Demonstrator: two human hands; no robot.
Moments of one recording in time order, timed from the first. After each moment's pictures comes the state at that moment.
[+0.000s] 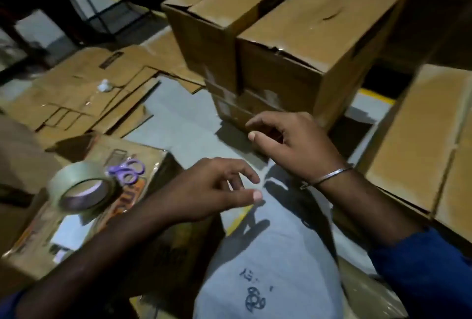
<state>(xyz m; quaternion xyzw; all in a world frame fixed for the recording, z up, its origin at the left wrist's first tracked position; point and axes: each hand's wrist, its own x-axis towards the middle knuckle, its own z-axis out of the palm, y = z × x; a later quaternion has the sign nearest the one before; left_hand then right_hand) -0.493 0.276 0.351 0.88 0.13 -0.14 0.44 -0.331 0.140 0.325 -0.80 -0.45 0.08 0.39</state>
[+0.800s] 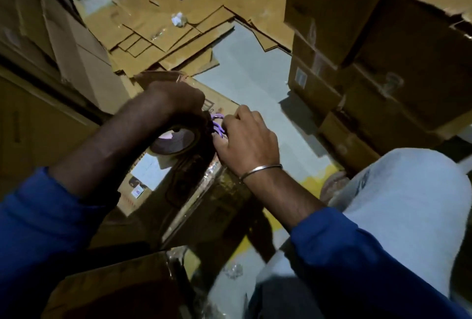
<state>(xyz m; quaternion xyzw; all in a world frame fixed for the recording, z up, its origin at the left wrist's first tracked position) -0.558 0.496 0.336 0.86 0.39 -0.34 0.02 -0.495 0.350 0.253 -0.81 -0.53 0.11 0.22</state>
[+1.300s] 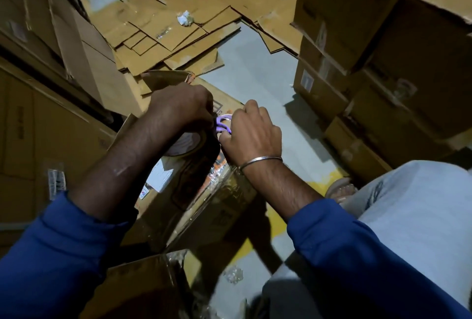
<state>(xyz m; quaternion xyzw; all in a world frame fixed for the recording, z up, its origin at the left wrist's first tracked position) -0.578 0.494 0.324 0.87 0.44 -0.20 0.07 -0.495 0.374 0.258 -0.84 -0.51 0.11 0.16</state>
